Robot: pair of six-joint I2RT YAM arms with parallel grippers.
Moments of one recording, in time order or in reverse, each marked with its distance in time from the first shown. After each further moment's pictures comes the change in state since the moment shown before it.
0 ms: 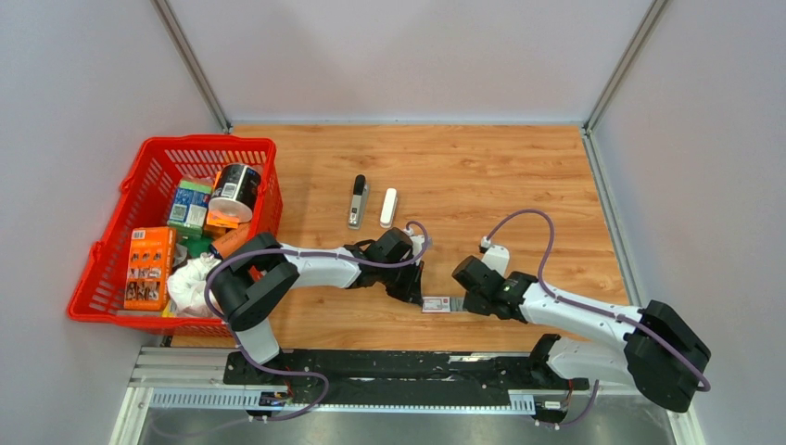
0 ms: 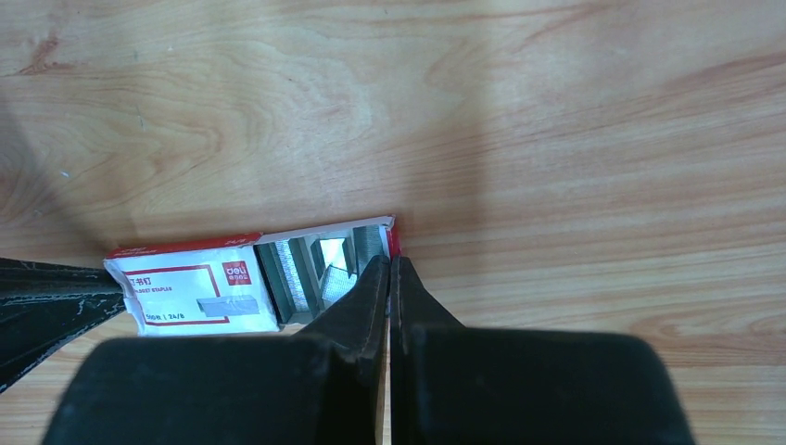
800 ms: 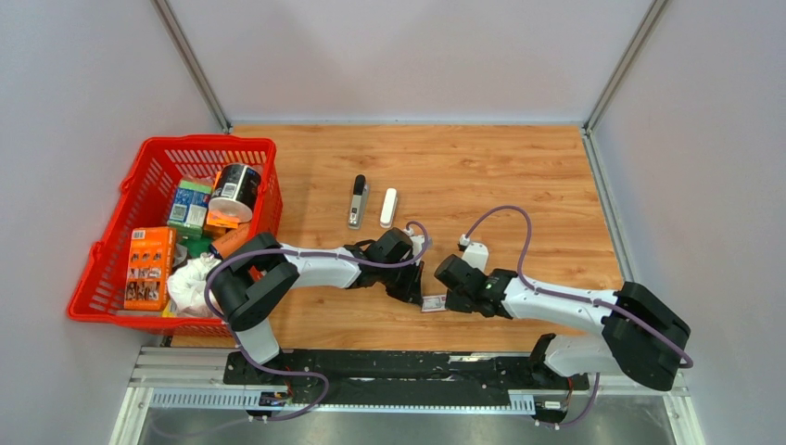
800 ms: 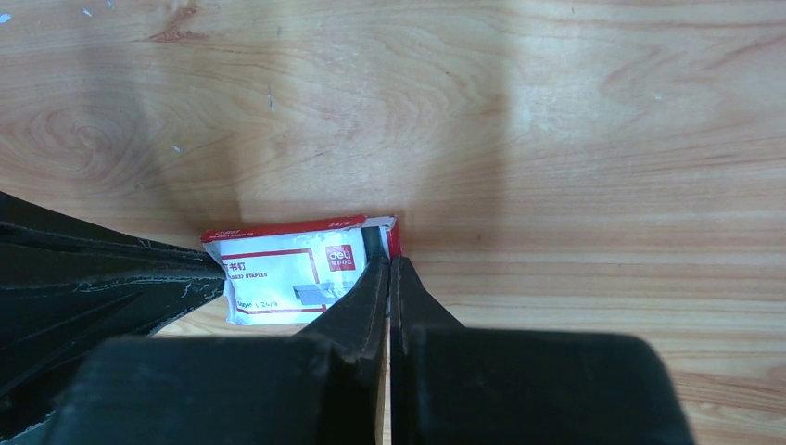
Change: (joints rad) left arm -0.001 0.000 0.000 -0.002 0.000 0.000; right arm 0.078 0.136 0.071 0.105 -0.034 0.008
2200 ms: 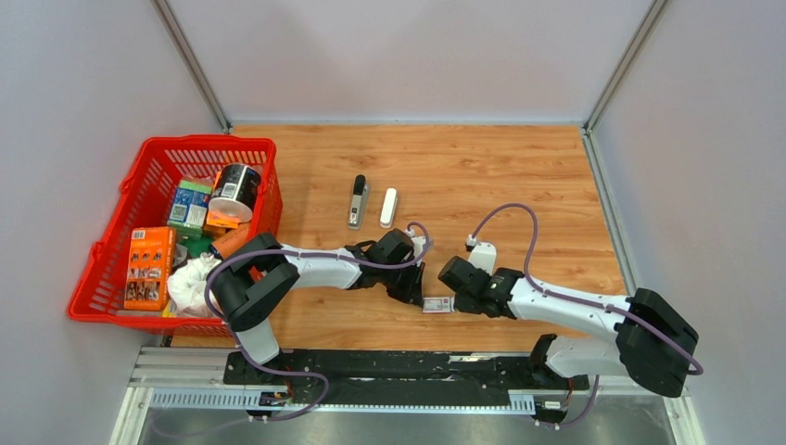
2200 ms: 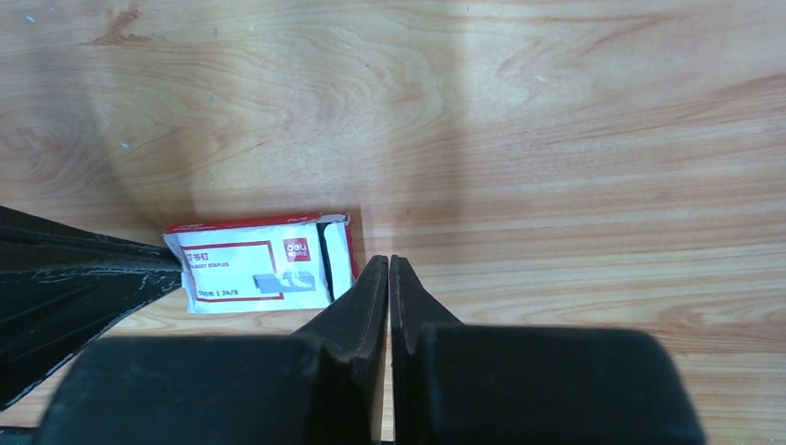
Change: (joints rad) left arm -0.009 0.000 0.002 -0.002 -0.004 0.000; right arm 0.008 -0.069 0.025 -0.156 0.074 0.003
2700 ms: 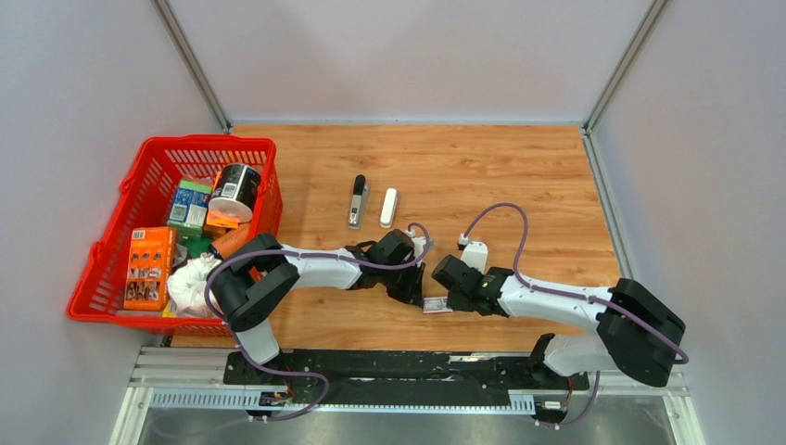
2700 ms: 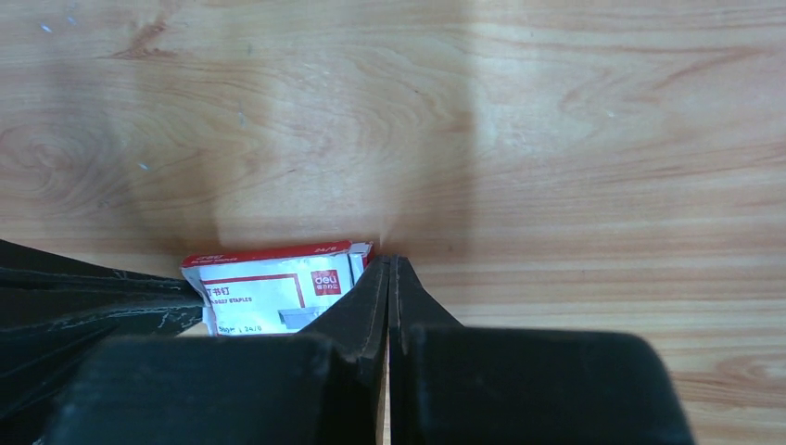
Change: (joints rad) left arm -0.004 0.000 0.000 0.000 -0.001 0.000; right arm 0.000 0.098 0.000 0.106 -0.010 -0.023
